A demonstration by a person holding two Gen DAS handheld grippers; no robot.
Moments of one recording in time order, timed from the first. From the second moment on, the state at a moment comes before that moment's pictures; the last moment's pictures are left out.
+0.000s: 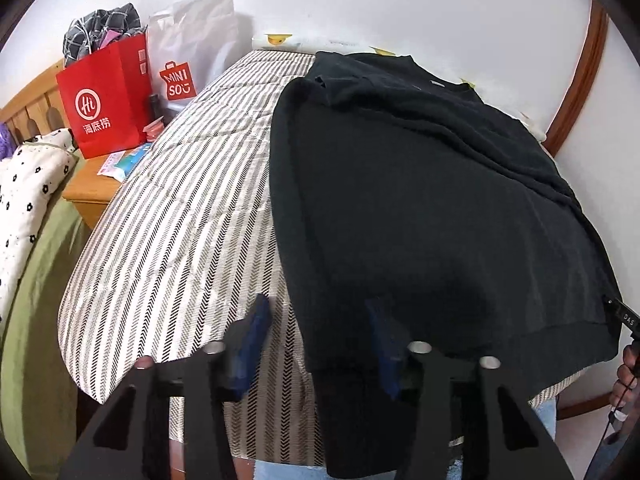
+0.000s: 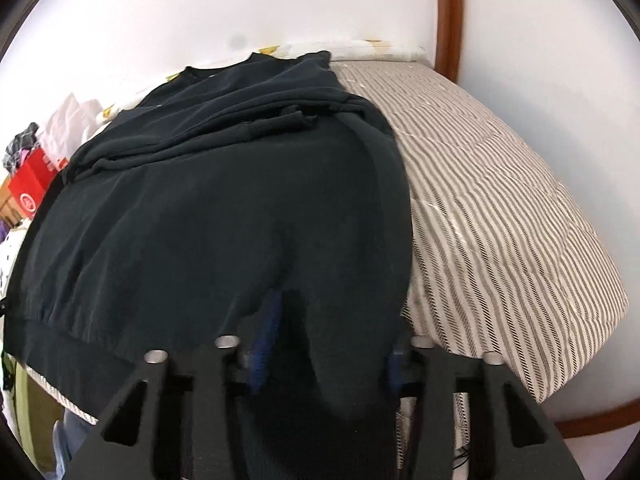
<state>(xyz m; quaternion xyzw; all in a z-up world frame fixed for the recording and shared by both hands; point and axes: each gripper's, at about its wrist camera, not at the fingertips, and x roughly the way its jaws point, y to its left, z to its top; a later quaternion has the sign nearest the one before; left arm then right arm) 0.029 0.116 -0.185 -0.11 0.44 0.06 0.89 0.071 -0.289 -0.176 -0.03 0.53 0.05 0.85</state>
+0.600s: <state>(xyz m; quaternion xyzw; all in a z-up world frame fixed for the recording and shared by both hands) 0.026 0.113 -0.184 -0.11 0.45 0.04 0.89 0.076 -0.276 -0.179 -0.04 0.51 0.07 0.85</state>
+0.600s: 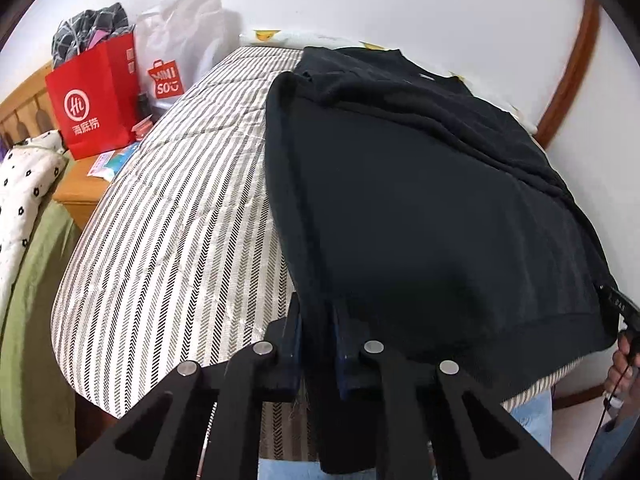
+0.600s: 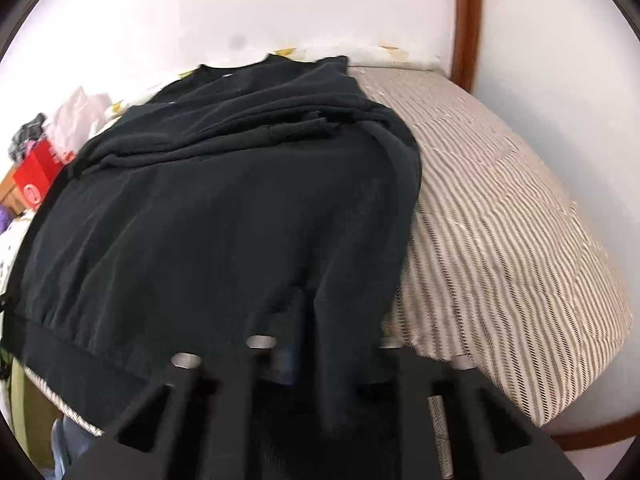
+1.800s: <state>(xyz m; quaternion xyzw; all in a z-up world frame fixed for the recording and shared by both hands) 0.211 0.160 -0.065 -0.15 0.33 0.03 0.93 0.275 -0.247 -0.106 0.05 0.42 0.13 0.90</state>
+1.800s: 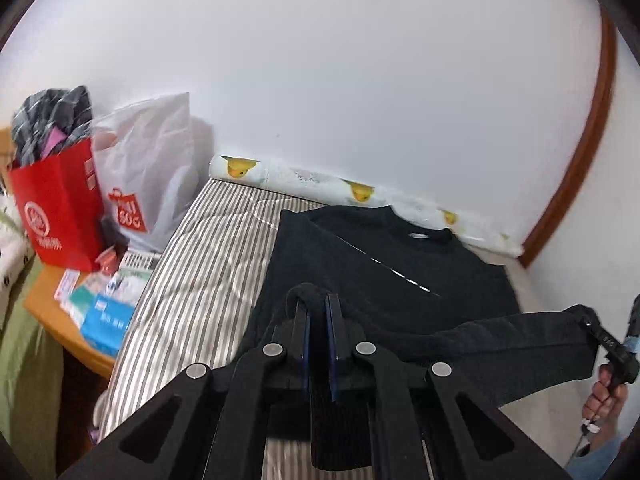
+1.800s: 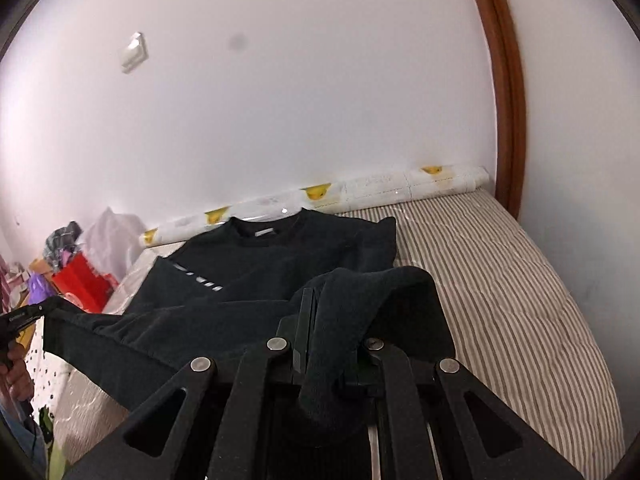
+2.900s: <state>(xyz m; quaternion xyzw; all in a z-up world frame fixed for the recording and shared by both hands) 0.194 0.152 -0.148 -0.14 0.42 0.03 0.90 0.217 -0.283 -0.168 0.02 0.52 0.06 0.85</state>
